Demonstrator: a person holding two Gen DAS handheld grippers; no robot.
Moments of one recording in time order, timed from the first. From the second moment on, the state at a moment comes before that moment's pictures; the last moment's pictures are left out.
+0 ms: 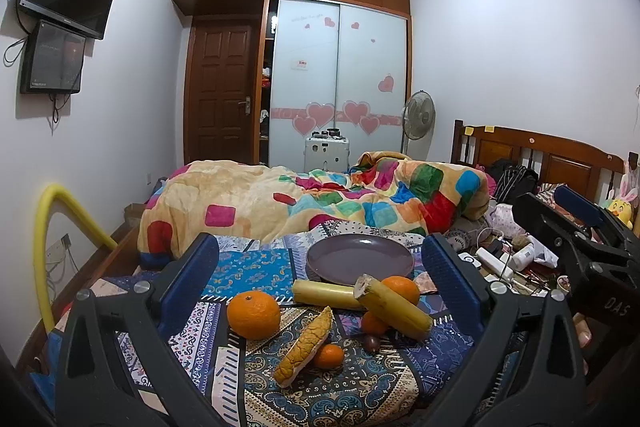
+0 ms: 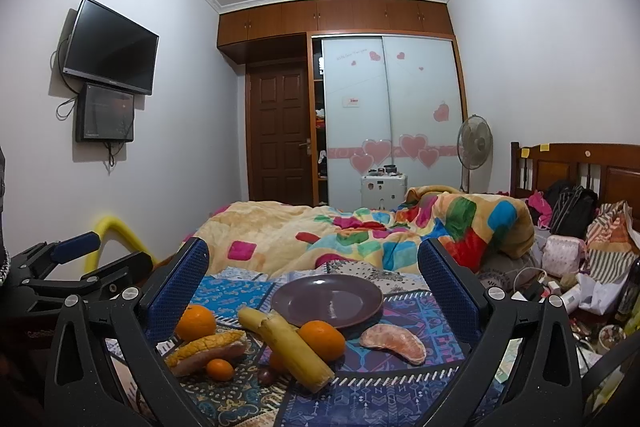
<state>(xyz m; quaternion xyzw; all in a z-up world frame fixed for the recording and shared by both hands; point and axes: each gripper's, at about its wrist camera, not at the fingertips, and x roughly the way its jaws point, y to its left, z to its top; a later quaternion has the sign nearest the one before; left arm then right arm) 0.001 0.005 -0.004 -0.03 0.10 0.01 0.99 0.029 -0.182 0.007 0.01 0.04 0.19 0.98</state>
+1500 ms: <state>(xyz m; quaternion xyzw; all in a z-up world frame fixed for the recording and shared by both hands) 0.001 0.001 0.003 -0.02 0.10 0.01 0.99 0.026 -0.181 0.008 0.01 0.04 0.19 0.98</state>
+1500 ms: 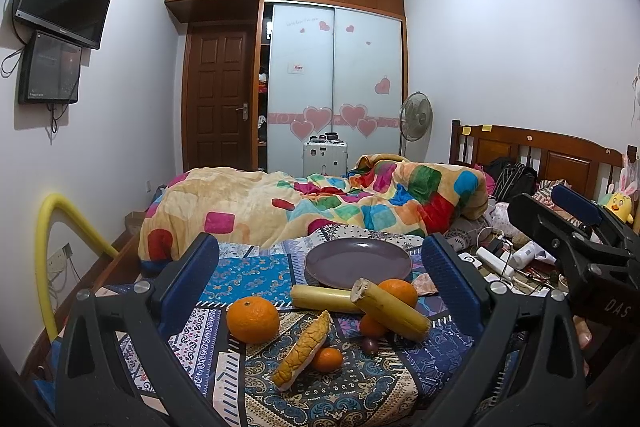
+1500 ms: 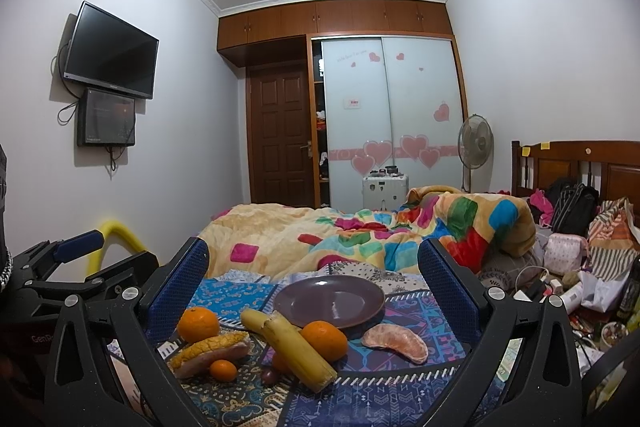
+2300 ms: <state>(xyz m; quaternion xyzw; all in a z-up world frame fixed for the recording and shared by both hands) 0.019 0.017 -0.019 -0.02 0.14 0.02 0.99 0.046 -0.172 -0.011 -0.01 0.08 0.19 0.98</state>
